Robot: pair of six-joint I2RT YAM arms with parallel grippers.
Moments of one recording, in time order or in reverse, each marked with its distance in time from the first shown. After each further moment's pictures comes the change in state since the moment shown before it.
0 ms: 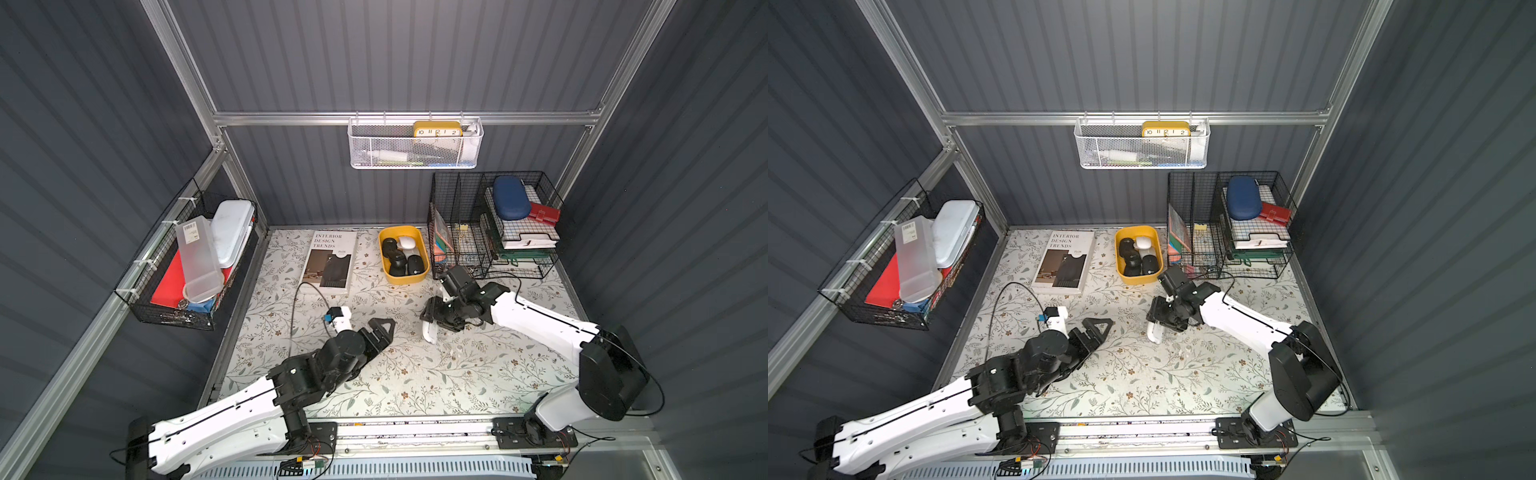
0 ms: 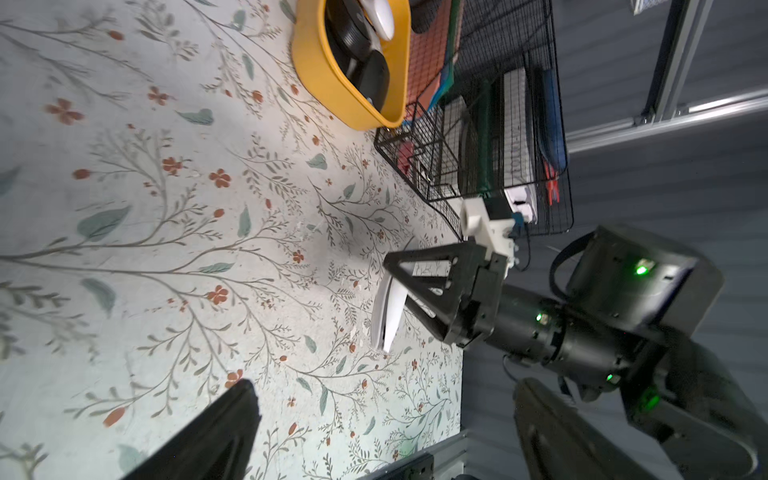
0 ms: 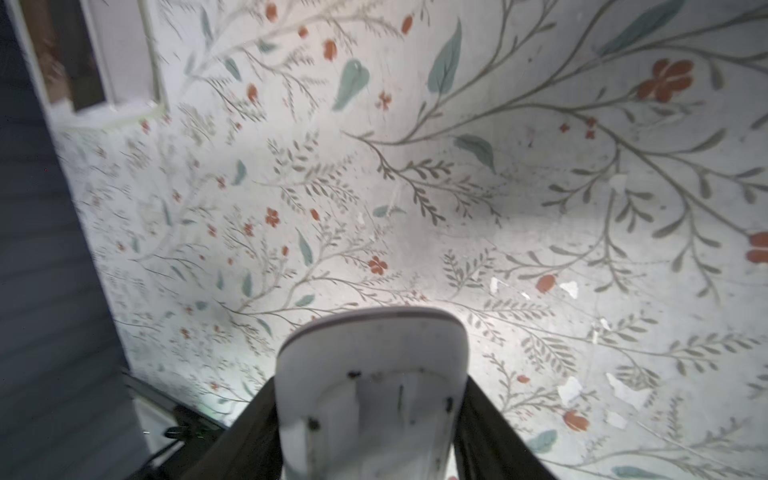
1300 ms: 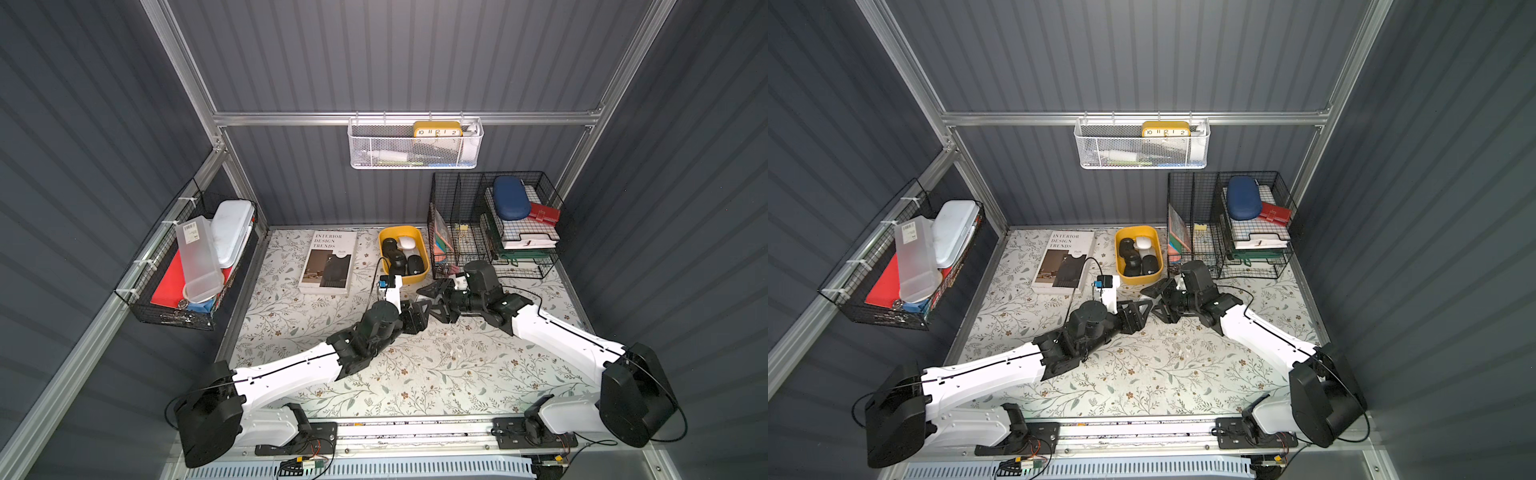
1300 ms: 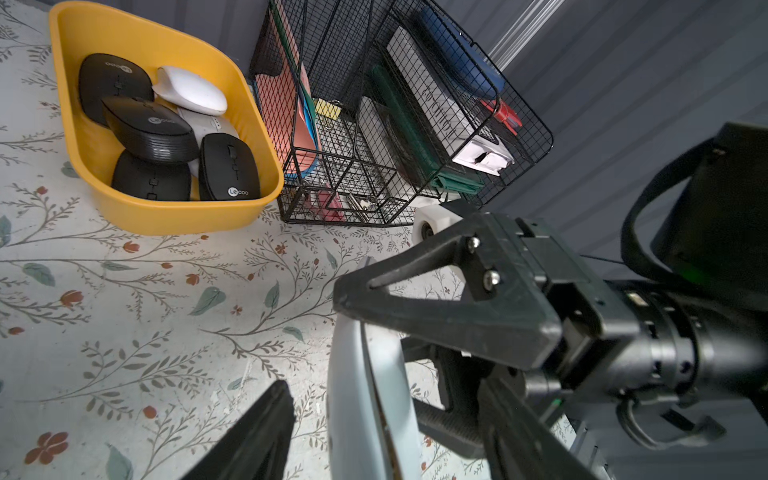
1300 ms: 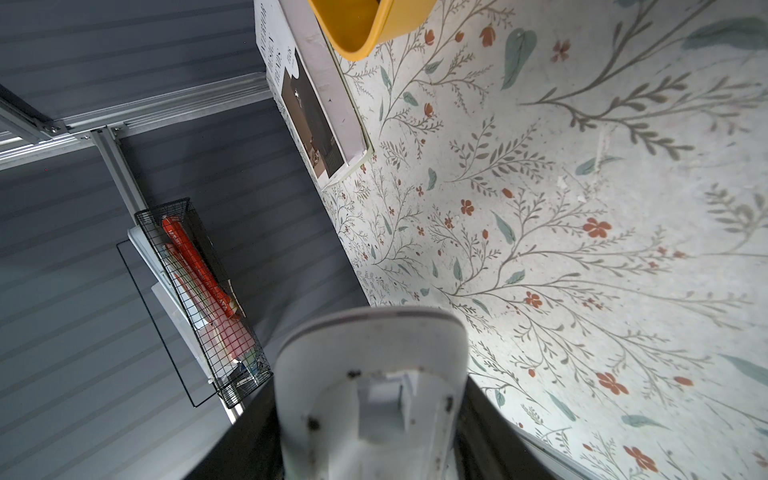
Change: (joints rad) left arm 0.098 0.454 0.113 0.520 0.116 0.634; right arm -0.089 -0.143 -0.181 0.450 -0.286 0.553
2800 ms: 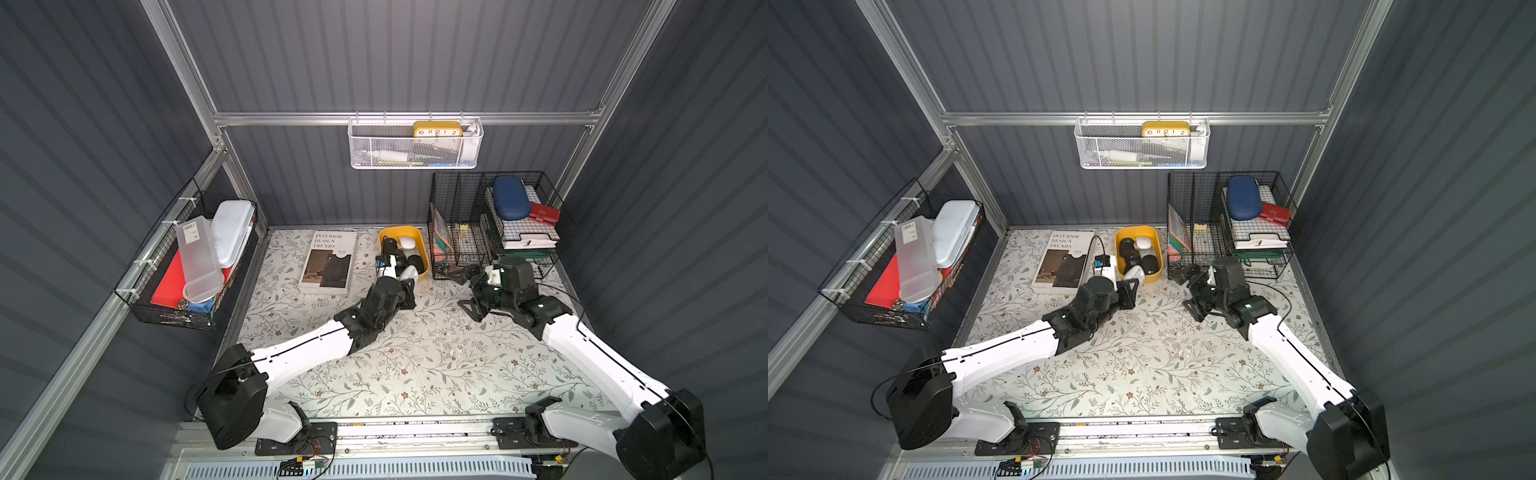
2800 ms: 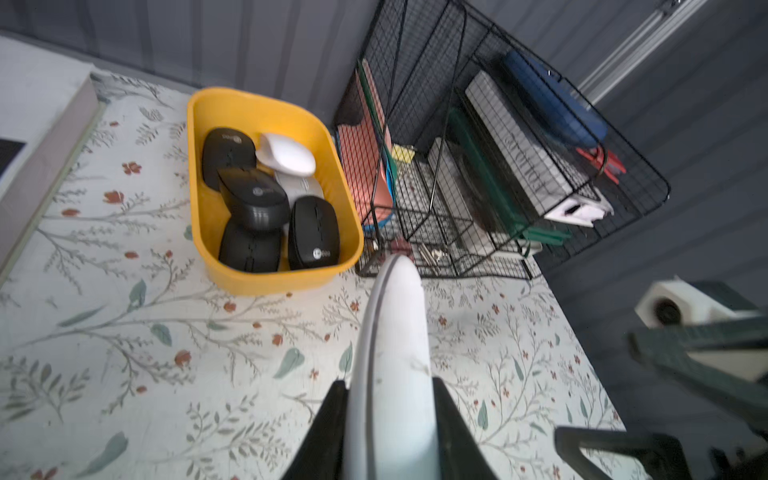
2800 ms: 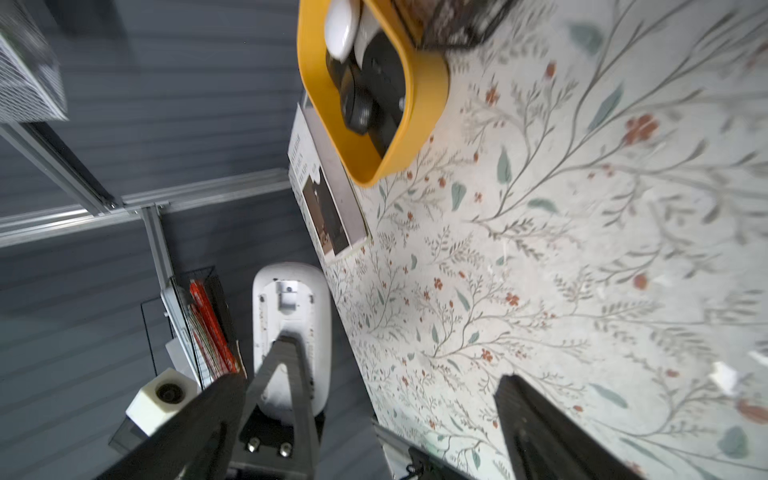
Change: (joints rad) left arm 0.156 0.162 0.220 -0.119 -0.077 0.063; right arm -0.217 -0.249 -0.004 -0.251 0.142 -0.182
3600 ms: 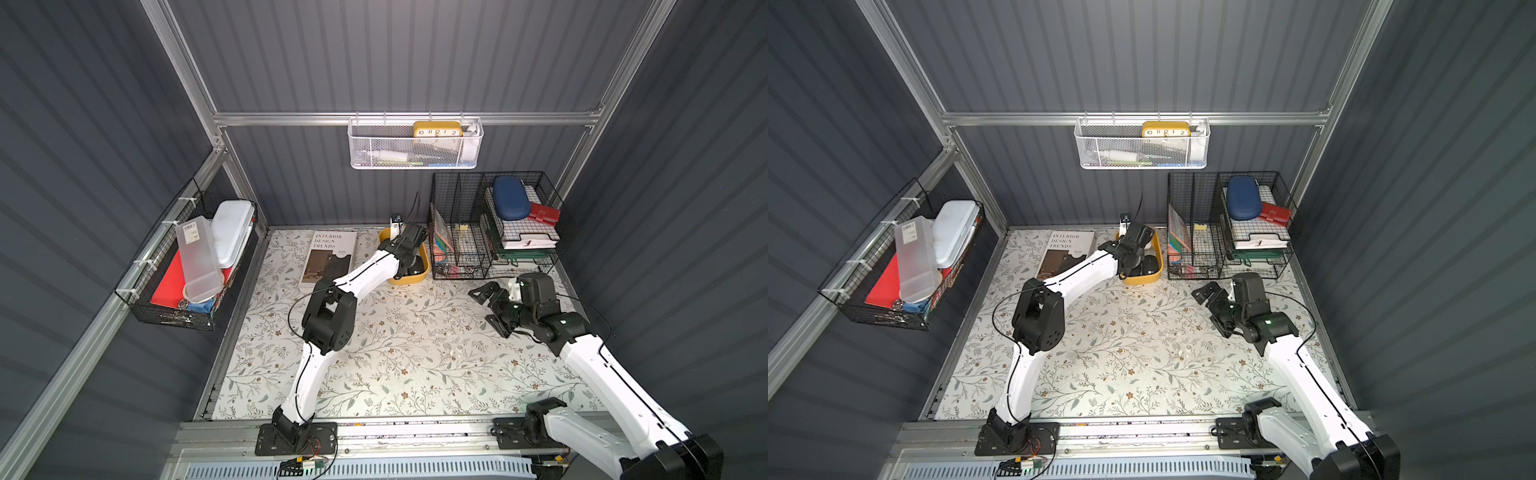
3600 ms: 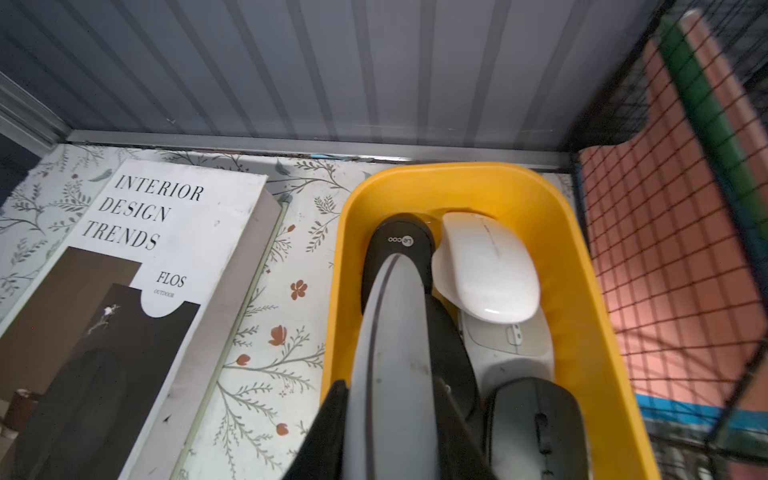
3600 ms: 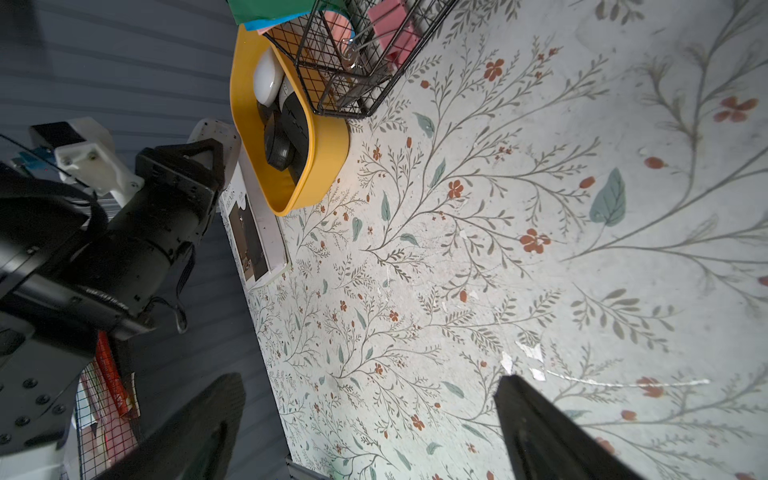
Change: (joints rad) left arm 0.179 0.846 1.031 -0.616 -0.353 0.205; right arm -0.088 -0.141 -0.092 -0.194 0.057 -0.232
